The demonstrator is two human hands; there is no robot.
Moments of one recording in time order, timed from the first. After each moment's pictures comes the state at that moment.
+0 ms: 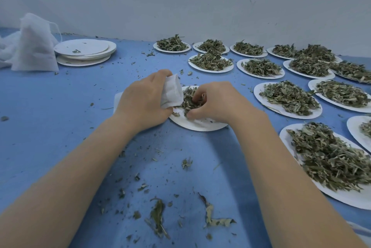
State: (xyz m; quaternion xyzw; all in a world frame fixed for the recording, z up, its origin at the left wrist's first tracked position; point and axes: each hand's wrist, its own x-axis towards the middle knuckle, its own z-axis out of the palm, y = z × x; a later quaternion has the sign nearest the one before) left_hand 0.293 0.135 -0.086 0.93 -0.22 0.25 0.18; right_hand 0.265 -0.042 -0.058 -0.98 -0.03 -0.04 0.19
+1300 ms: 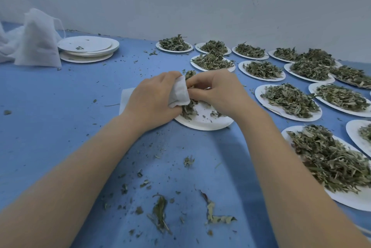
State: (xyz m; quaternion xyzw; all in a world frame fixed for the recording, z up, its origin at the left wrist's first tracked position) left_hand 0.286 0.127 -0.084 0.90 -0.27 0.26 0.21; right_hand 0.255 -0.034 -0.045 -0.89 -0.12 -0.08 0.44
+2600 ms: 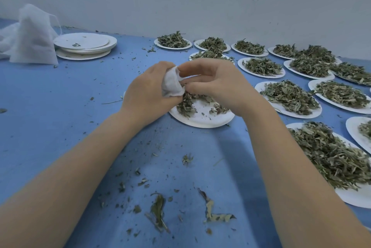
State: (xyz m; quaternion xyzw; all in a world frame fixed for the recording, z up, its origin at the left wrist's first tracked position) left_hand 0.287 0.126 -0.083 0.88 -0.22 0.26 0.34; right_hand 0.251 -0.036 -0.037 -0.83 -0.15 -0.05 0.54
